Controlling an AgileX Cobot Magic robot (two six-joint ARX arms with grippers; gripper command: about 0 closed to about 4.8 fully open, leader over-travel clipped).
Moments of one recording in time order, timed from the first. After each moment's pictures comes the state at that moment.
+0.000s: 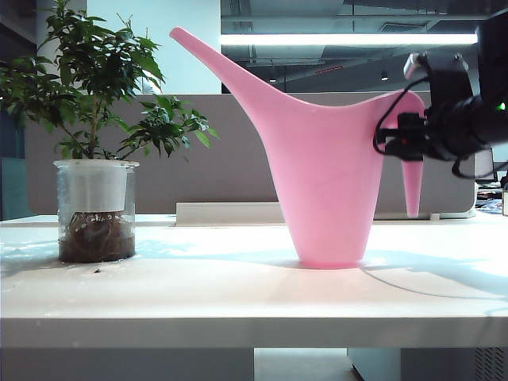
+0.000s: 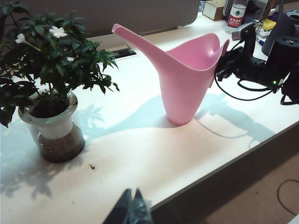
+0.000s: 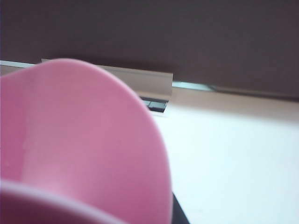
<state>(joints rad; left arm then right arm) -0.32 0.37 1.11 -1.02 0.24 0.03 0.16 1.72 0.71 0.98 -0.06 -0.05</state>
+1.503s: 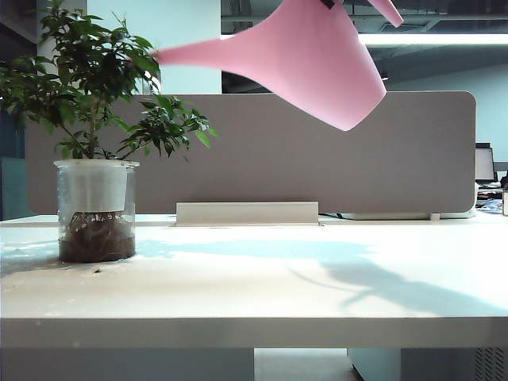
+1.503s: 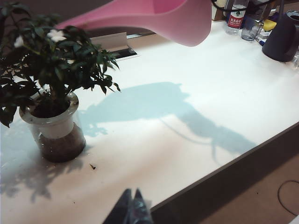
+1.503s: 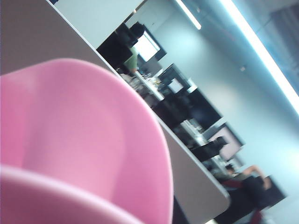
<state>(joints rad) -0.32 0.37 1.11 -1.02 0.24 0.03 0.45 1.56 1.39 0.35 0.36 -0.93</state>
